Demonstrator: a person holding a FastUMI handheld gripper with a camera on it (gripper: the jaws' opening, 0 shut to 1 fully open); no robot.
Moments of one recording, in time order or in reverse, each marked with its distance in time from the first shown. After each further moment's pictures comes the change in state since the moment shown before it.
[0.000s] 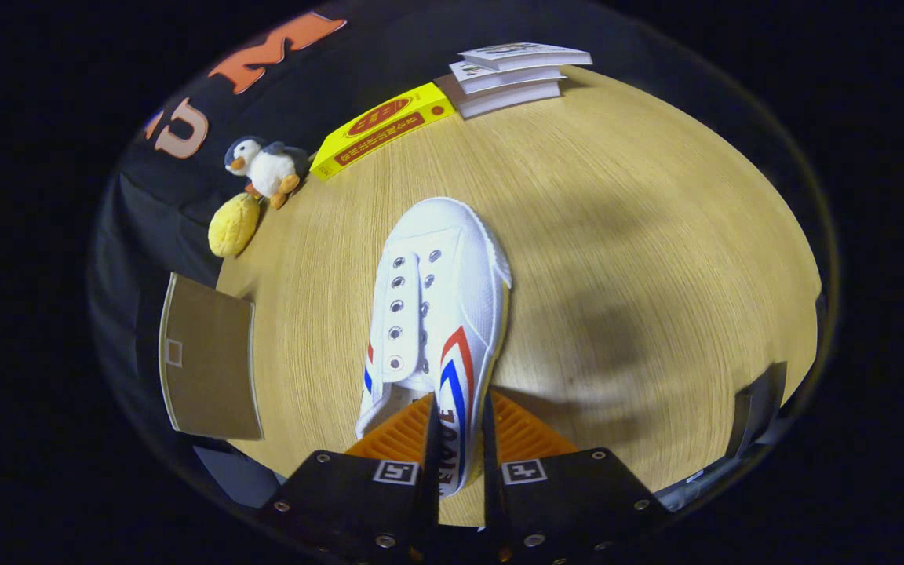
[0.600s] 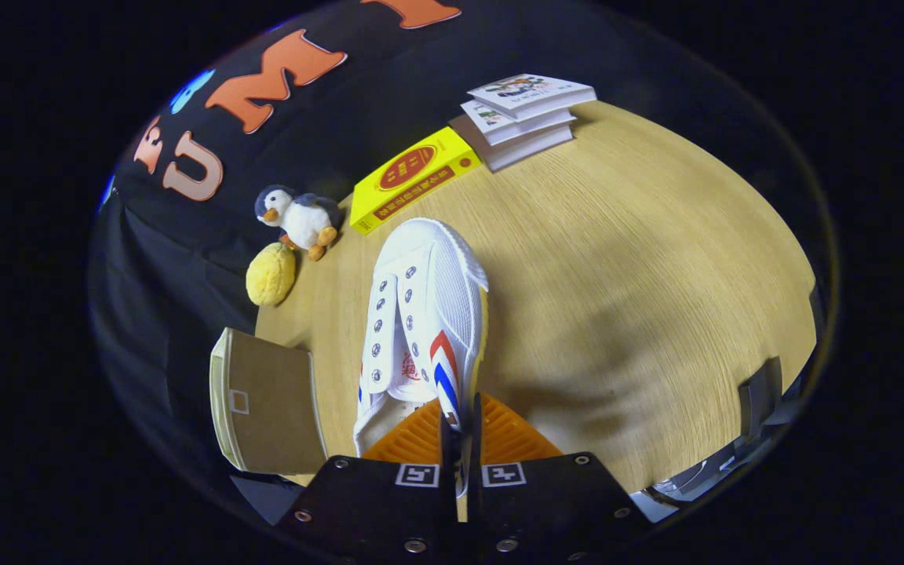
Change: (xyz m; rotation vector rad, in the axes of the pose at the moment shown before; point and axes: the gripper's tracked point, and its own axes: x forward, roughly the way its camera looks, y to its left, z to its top) arm -0.058 0.079 0.047 0.013 -0.118 0.079
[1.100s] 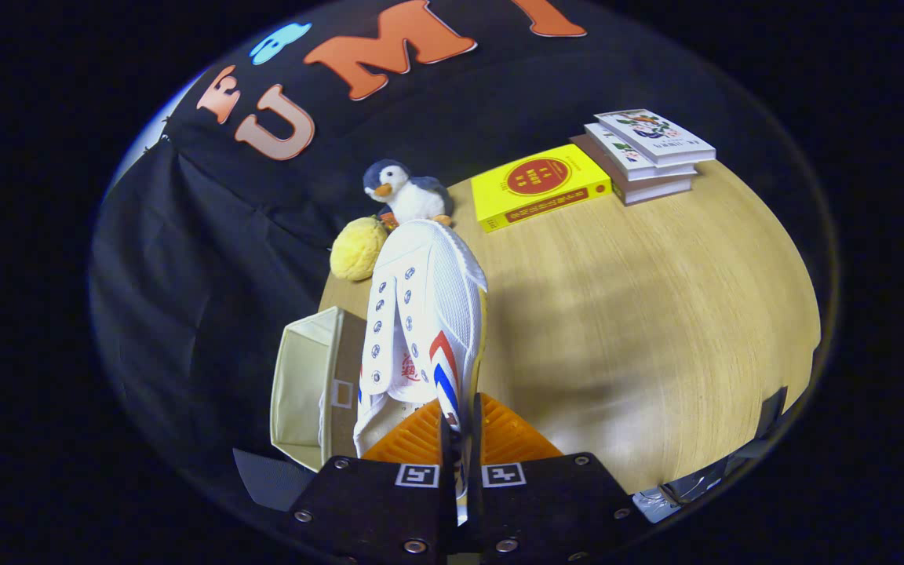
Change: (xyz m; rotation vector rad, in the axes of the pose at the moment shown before) arm -0.032 0.174 -0.010 -0.182 0.035 0.147
